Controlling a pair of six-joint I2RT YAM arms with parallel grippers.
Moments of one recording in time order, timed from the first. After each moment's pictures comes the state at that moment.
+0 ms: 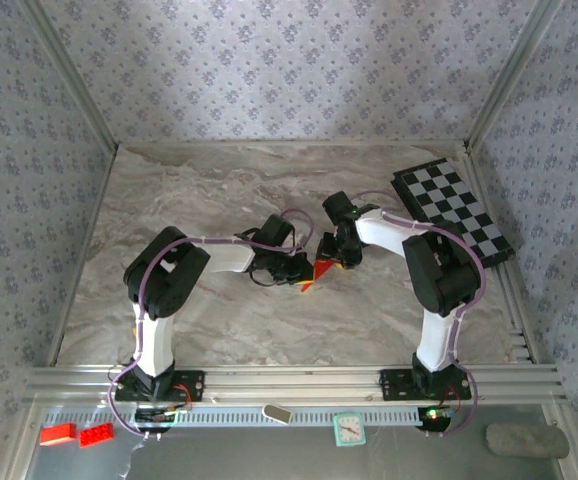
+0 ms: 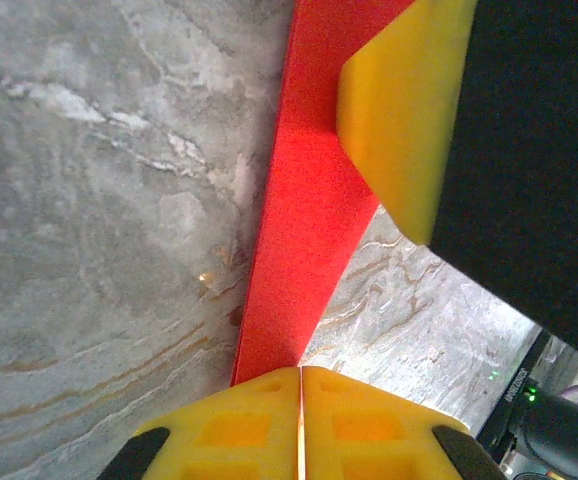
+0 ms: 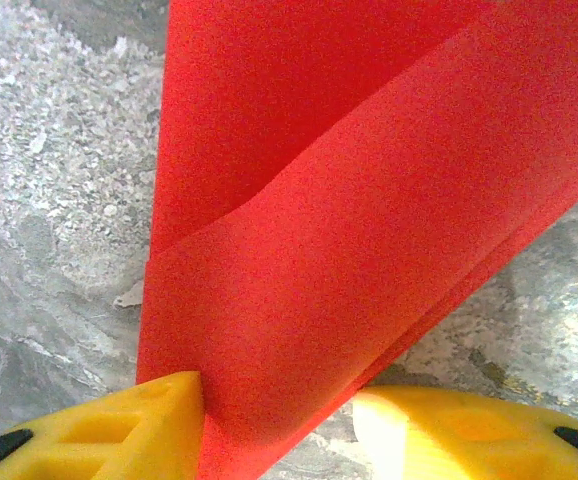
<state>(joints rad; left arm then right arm) -0.74 1.95 1.07 -0.09 0.60 -0.78 0.49 1.91 1.17 -0.64 -0.13 0.69</state>
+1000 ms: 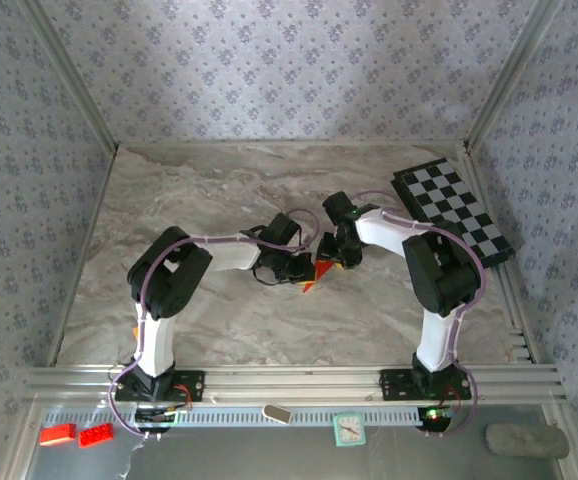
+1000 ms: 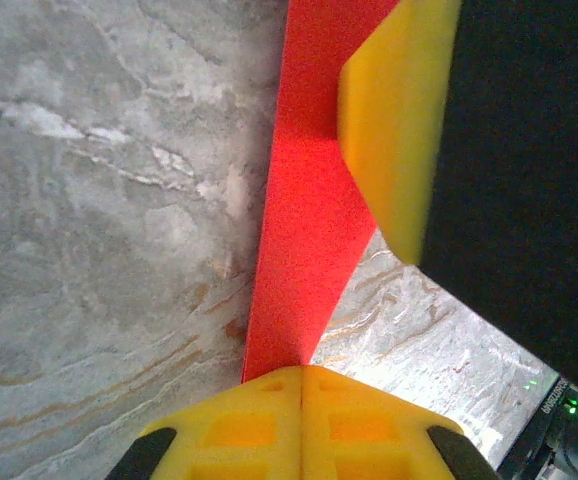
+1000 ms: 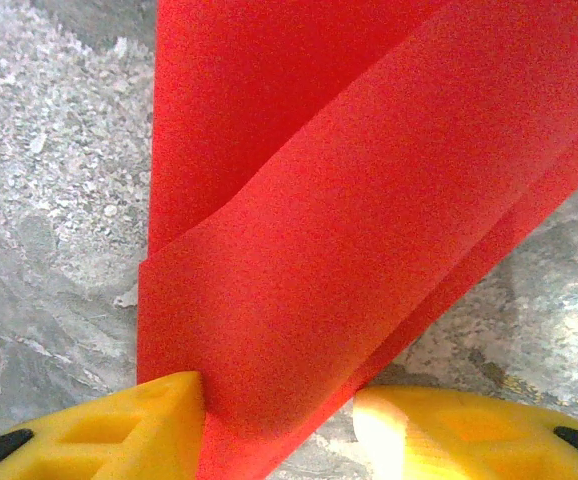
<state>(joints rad) -0.77 1.97 1.14 -0.20 0.53 -0.73 0.49 1.91 1.17 -0.64 -0.13 0.69</state>
